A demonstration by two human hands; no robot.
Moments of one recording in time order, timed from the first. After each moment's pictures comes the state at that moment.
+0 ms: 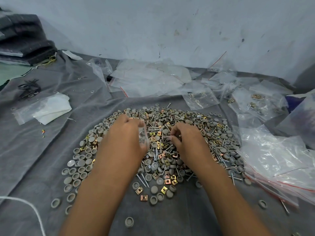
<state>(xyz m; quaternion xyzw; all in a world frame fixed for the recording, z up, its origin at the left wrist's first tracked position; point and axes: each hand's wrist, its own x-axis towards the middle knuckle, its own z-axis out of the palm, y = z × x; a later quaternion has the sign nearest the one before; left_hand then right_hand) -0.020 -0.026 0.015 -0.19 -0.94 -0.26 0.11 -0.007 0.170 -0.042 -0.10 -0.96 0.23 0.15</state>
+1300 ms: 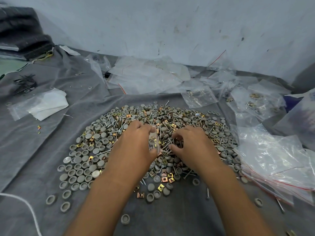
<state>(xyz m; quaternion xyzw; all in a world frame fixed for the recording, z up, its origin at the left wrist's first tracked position) -0.021 -0.004 -0.015 -0.22 -0.93 -0.28 0.07 0.014 0.176 -0.024 -0.11 -0.98 0.13 0.06</state>
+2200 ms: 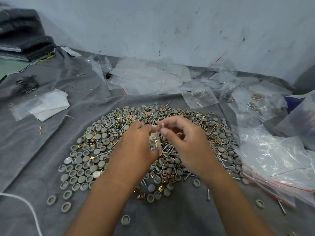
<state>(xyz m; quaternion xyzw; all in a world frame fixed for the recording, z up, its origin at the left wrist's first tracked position) -0.020 -0.003 -0.014 -0.23 -0.92 -0.30 0.08 0.027 0.150 0.001 0.04 -0.85 0.49 0.17</state>
